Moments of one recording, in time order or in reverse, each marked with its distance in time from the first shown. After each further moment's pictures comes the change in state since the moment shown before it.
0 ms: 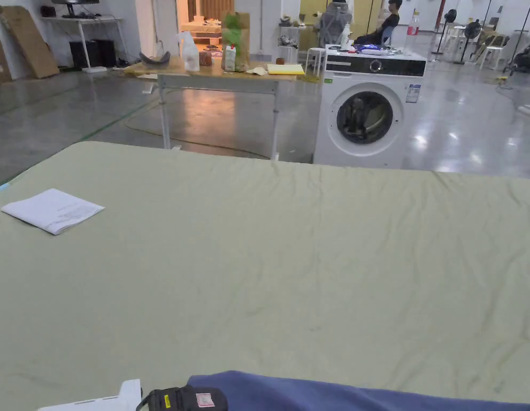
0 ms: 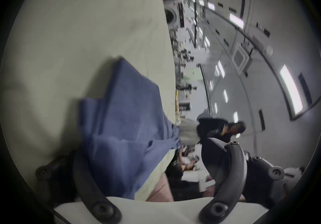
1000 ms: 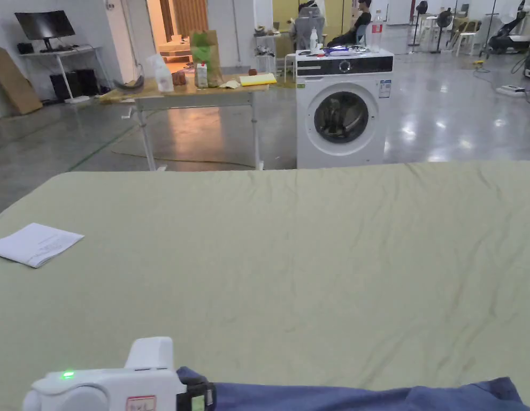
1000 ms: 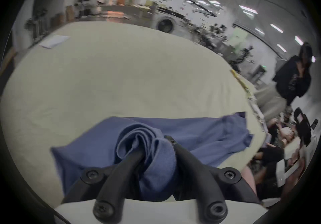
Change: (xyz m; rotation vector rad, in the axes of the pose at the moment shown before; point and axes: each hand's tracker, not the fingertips) left arm 0.178 -0.059 -0.086 0.096 0.740 -0.643; right arm 0.035 -0.021 0.020 0.003 0.029 -0.094
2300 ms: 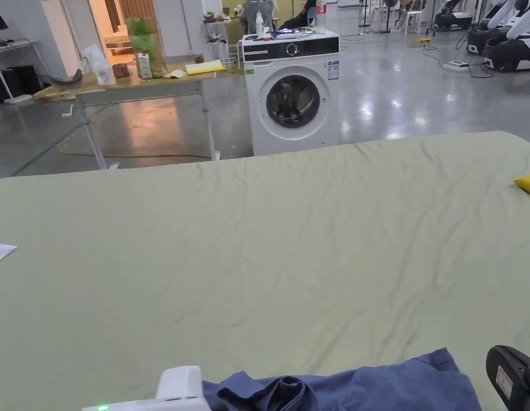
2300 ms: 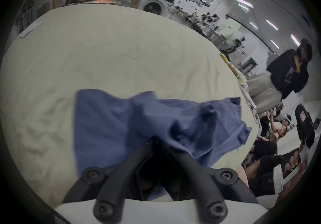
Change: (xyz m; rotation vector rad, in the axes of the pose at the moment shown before) left arm 0.060 -0.027 -0.077 -0.110 -0.075 -0.012; right arm 0.028 -0.015 0.003 -0.062 -0.028 -0.076
